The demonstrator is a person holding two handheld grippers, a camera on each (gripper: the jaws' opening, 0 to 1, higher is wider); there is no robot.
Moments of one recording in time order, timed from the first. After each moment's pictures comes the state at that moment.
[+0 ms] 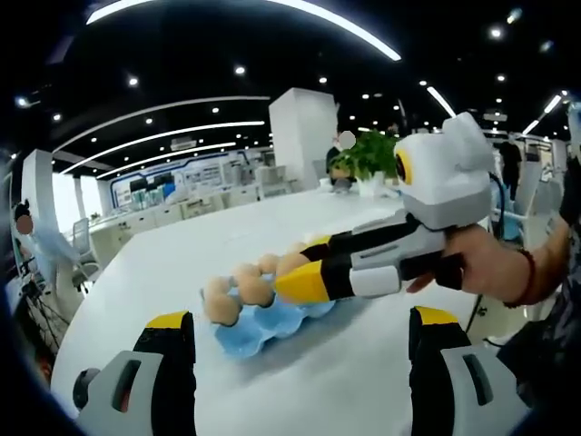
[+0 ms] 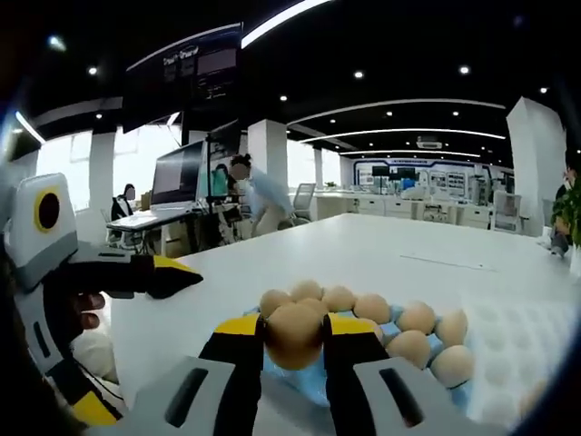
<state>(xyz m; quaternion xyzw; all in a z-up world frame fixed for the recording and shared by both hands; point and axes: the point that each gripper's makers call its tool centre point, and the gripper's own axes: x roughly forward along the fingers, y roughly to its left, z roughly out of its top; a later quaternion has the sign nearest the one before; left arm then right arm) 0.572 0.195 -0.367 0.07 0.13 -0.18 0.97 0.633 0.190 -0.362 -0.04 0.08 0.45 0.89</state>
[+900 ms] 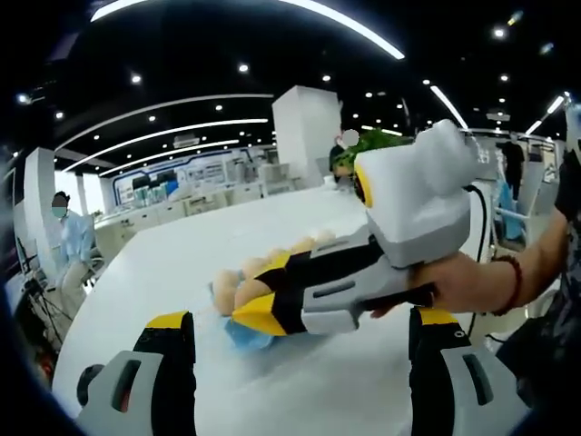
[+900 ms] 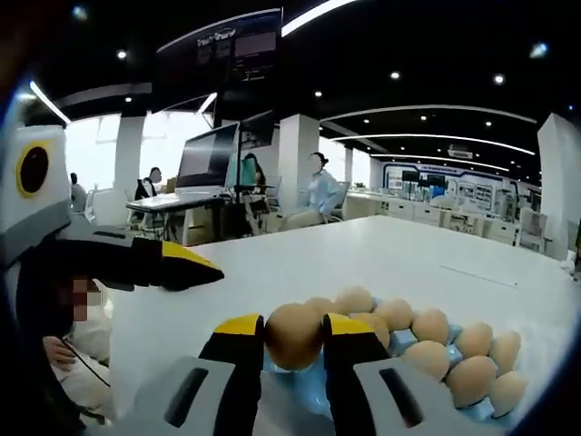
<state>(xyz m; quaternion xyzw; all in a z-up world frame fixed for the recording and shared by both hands) 0.565 0.210 -0.372 0.07 0.13 -0.17 0.97 0.620 0.248 -0.385 -0.07 0.08 0.51 0.86</state>
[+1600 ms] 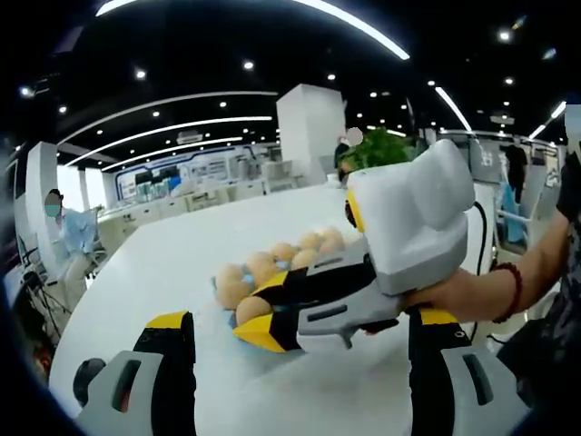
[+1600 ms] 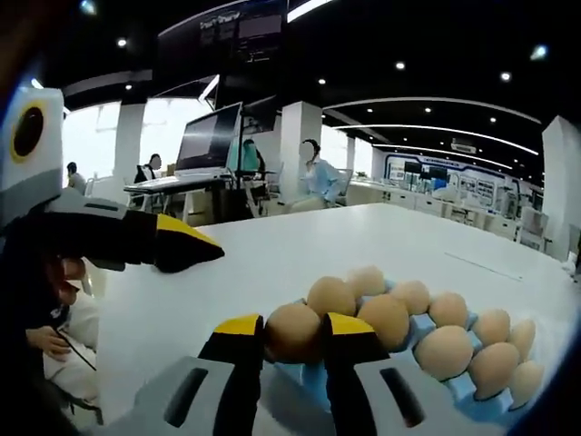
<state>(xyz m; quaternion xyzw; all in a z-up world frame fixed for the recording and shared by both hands) 0.566 0.215 -0.379 0.06 0.14 -0.16 0.97 0.620 0.257 -0.409 -0.10 0.10 0.50 0.85</state>
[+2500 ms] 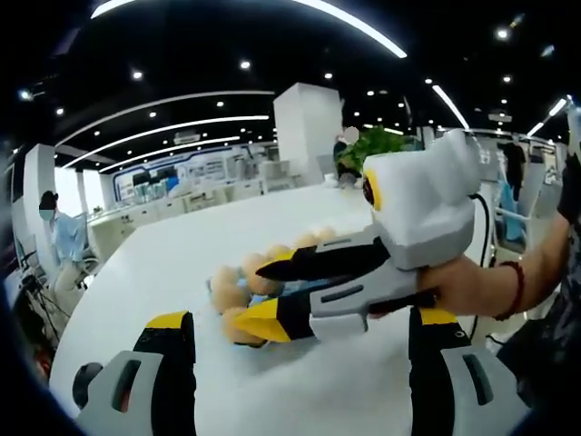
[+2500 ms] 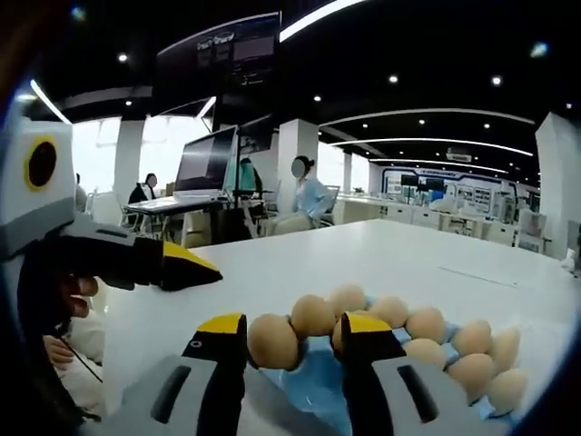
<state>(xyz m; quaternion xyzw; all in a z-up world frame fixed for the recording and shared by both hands) 0.569 0.207 -0.376 0.07 0.14 -0.17 0.97 0.627 0.235 -0.379 -0.06 0.06 0.50 0.86</state>
